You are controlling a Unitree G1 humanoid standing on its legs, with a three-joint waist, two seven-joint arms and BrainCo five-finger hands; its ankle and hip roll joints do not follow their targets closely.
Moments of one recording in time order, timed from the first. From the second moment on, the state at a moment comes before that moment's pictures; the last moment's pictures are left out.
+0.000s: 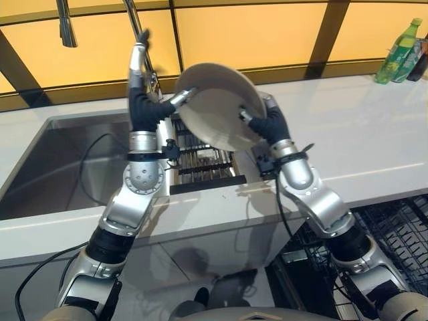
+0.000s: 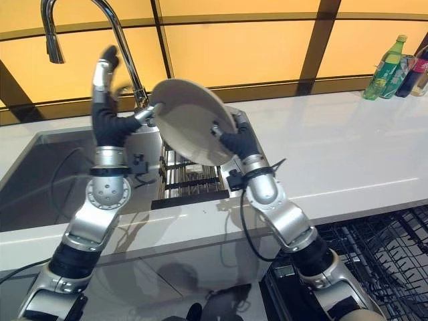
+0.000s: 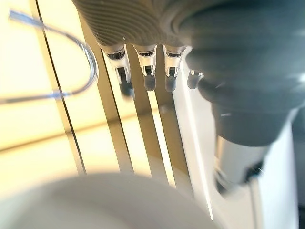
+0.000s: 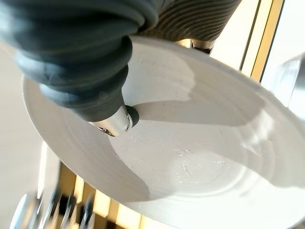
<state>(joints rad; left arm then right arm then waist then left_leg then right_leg) -0.39 0.45 -0.13 -0.28 0.00 -0.05 0.52 -0.47 -0.43 0.34 -0.31 0.21 0.29 -0.32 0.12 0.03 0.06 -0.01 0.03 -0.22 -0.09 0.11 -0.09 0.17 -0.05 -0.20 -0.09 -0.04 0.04</state>
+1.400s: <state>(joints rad) 0.01 0.54 0.30 0.06 -0.14 -0.09 0.45 0.11 -0.64 -0.36 -0.07 -0.11 0.15 -0.40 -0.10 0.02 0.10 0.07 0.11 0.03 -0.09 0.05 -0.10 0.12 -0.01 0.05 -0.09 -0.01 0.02</state>
